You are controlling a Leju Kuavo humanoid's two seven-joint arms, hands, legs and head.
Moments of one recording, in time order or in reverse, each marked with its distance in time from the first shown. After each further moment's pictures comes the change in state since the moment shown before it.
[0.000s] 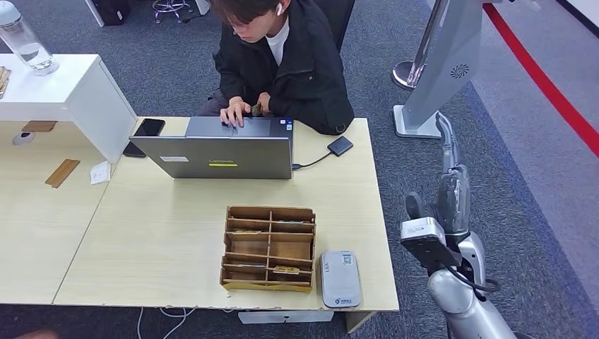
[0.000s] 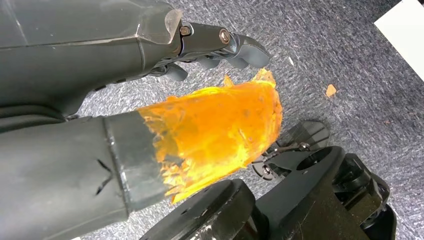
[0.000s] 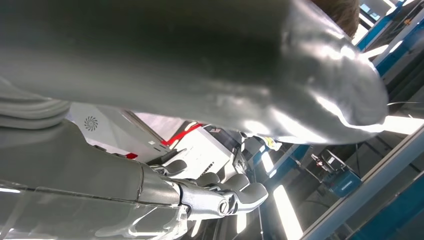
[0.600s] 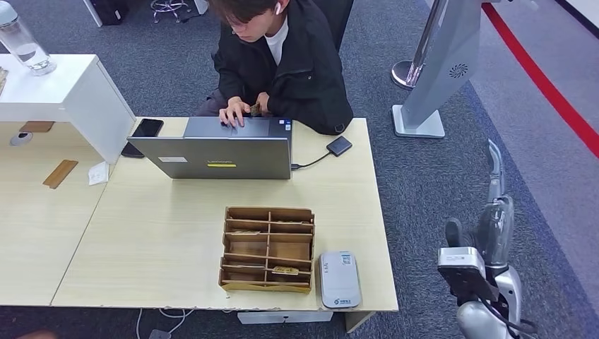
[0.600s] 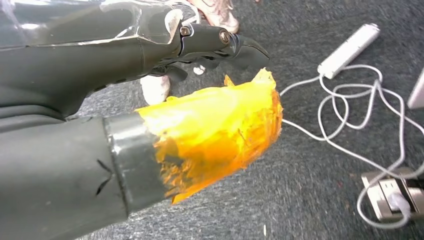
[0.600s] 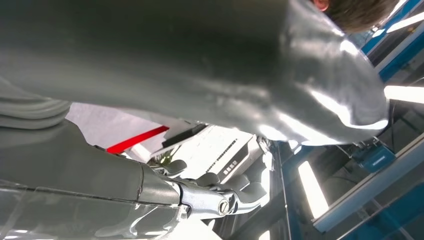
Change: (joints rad) left arm -0.012 0.046 0.141 -0.024 0.099 0.564 -0.125; right arm 0.208 -0.047 -0.128 -0.131 -0.001 -0.069 0.003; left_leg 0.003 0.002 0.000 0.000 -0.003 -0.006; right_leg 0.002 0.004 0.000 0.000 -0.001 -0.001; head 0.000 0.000
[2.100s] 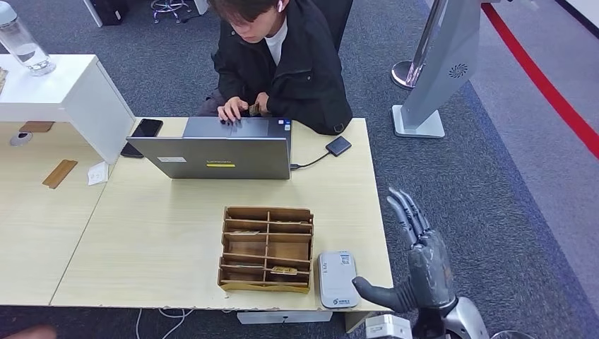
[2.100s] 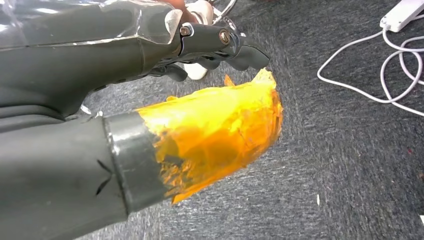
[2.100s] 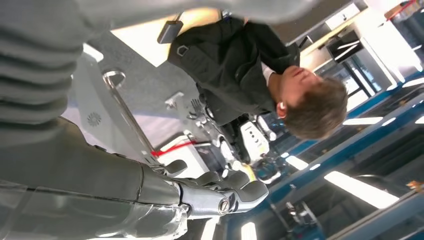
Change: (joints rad) left arm 0.080 -0.092 0.023 0.002 -0.042 0.035 0.114; right arm 0.104 0.004 0.216 -0.036 0.313 0.090 0.010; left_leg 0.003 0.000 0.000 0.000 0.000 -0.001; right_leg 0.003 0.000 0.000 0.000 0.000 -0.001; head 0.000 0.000
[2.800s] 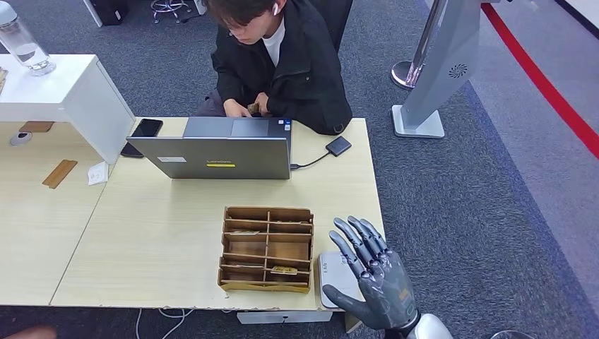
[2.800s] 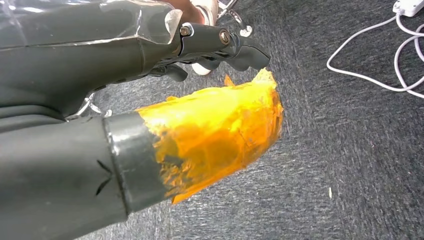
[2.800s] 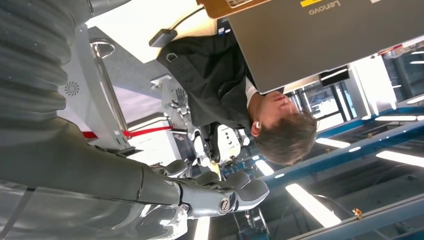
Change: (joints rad) left arm -0.001 -0.006 0.009 0.000 -0.038 -0.020 0.054; right arm -0.036 -0.002 0.178 0.097 0.284 -0.064 0.077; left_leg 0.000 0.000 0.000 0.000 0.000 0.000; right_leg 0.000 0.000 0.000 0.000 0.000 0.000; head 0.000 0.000
